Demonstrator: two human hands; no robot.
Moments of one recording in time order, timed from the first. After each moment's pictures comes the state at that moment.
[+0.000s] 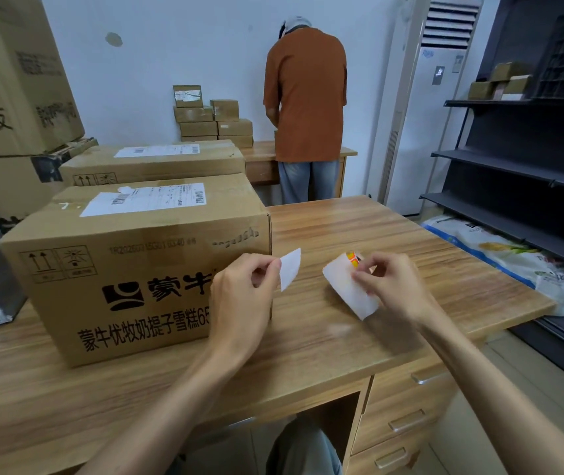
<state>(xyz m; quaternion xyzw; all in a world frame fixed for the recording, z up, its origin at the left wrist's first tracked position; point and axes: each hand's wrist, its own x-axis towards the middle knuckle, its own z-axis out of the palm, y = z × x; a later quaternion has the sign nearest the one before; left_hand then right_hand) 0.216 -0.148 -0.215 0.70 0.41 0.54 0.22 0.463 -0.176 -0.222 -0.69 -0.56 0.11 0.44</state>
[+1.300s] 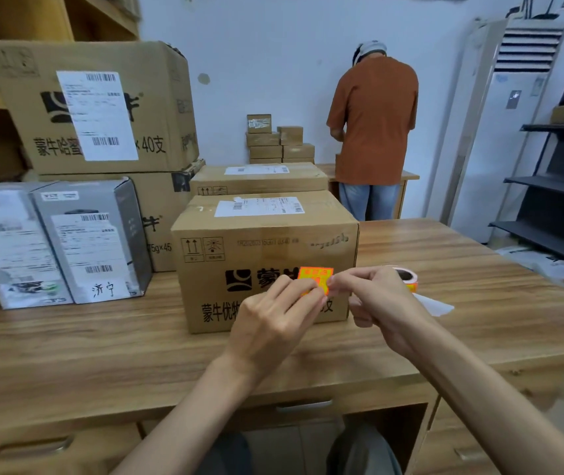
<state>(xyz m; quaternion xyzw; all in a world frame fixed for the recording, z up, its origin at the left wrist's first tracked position) 0.109 -0.174 -0.221 0.79 0.20 0.52 -0.28 0.278 -0.221 -0.162 -0.55 -0.48 0.43 0.53</state>
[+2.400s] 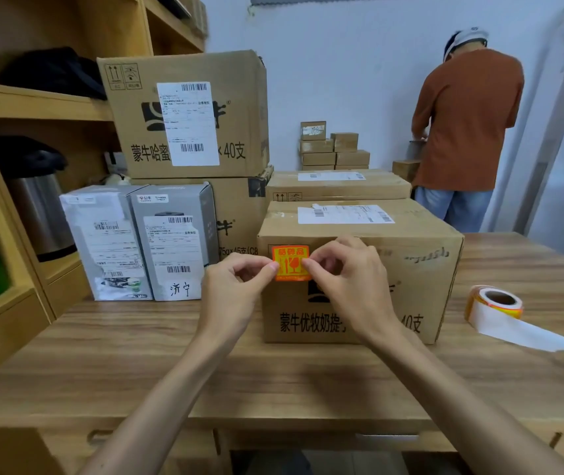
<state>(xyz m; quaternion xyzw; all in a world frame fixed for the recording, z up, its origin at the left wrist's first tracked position) -0.028 -0.149 -0.182 0.59 0.45 0.63 0.23 0.151 -0.152 -0.168 -0.47 -0.71 -0.02 0.52</state>
